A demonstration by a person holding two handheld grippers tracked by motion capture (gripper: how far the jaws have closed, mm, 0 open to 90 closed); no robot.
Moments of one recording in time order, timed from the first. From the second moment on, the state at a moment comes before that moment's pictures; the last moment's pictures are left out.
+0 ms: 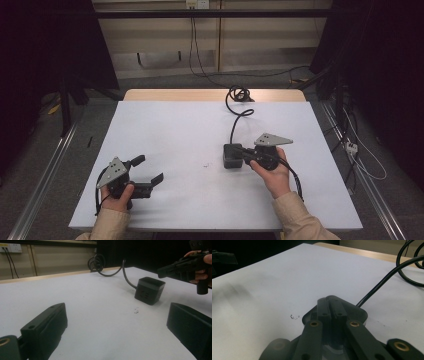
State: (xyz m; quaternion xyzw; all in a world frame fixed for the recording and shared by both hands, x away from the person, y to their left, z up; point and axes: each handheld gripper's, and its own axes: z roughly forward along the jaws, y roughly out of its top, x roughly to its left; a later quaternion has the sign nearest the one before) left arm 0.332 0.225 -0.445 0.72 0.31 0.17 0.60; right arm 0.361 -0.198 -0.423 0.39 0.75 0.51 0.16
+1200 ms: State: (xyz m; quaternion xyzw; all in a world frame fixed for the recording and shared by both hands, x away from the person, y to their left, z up) left arm 0.332 0.225 -0.445 0.72 0.31 0.17 0.60; right arm 0.365 -0.191 -0.431 0.38 0.76 0.49 0.17
